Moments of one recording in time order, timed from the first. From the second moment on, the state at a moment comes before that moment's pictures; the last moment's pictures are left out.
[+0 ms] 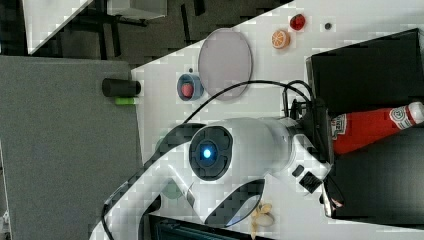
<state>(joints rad) -0.12 0.32 -0.59 -1.94 0.19 0.61 0.03</state>
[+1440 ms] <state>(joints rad) 0.07 0.06 -0.31 -1.65 0.07 0.21 -0.04</state>
